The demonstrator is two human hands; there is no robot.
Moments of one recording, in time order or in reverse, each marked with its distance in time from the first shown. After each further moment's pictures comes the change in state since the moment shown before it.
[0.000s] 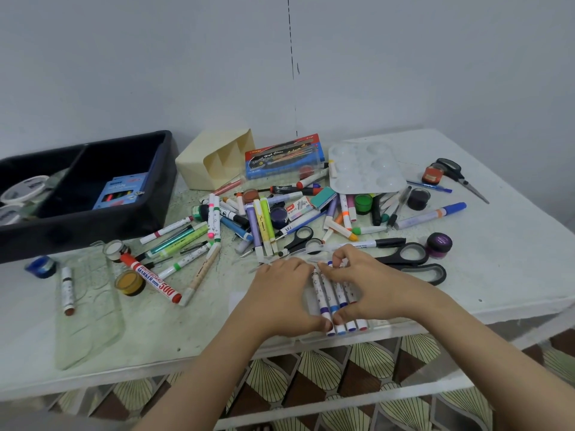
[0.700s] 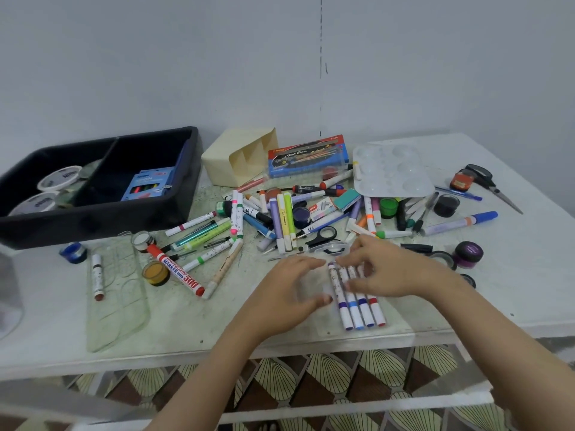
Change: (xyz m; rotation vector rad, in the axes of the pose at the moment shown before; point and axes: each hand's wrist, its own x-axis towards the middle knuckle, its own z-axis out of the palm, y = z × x) left_hand -0.015 -0.032 0.015 -0.461 0.237 0.014; right_hand 0.027 -0.002 -0.020 0.089 -0.011 0.062
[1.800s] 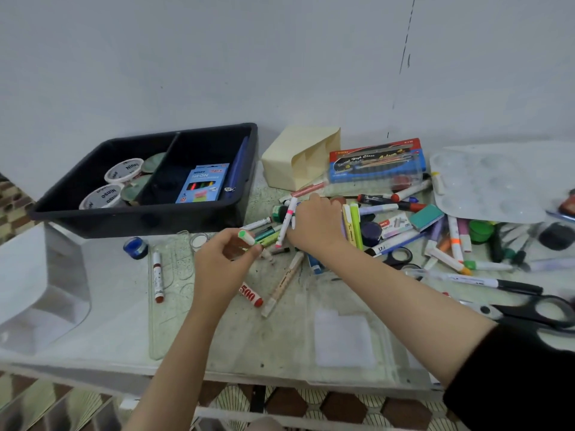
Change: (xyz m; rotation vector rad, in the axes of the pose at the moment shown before) left_hand -0.017 -0.109 -0.104 -0.265 0.742 -0.361; right_hand 0.202 -0.130 0.029 -0.357 0.471 0.082
